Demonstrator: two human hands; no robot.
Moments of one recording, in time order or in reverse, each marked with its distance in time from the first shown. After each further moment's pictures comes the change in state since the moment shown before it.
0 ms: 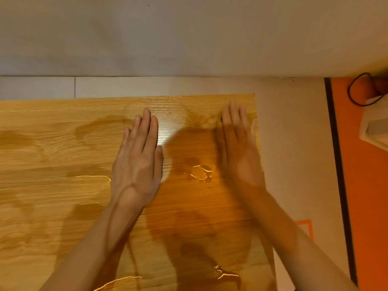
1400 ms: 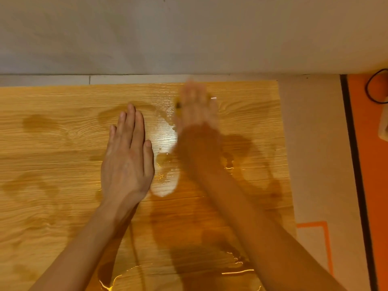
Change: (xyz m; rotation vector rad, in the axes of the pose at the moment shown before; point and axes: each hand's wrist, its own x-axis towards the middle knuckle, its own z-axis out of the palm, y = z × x) left_hand -0.030 -0.032 -0.025 0.060 0.080 -0.112; right_hand 0.032 -0.098 0.055 -0.298 0.056 -0.010
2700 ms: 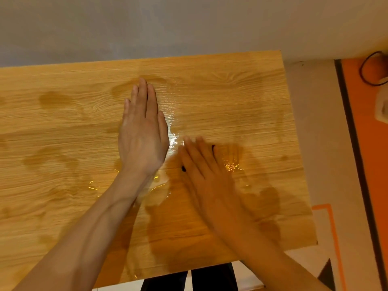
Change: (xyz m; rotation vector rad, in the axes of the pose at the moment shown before) left_hand -0.003 -0.005 0.007 0.029 0.039 0.043; right_hand -0.153 -0.020 -0.020 0.224 -0.081 -0.199
